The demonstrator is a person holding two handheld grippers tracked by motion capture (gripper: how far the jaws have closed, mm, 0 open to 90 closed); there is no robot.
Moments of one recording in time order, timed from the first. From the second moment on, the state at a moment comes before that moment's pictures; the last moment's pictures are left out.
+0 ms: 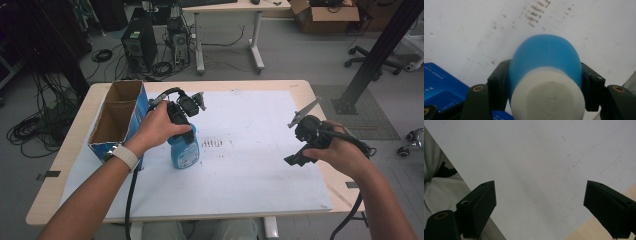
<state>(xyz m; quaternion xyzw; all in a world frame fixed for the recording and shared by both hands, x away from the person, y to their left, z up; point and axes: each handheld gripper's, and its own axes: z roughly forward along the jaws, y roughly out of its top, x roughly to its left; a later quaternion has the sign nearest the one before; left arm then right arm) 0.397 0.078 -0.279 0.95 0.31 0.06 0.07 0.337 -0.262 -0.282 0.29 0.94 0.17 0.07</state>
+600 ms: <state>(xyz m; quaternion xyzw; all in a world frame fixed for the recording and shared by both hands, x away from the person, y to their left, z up) 0.385 0.085 -0.196 0.92 0.38 0.09 0.09 0.334 -0.266 -0.279 0.28 0.94 0.17 0.08</state>
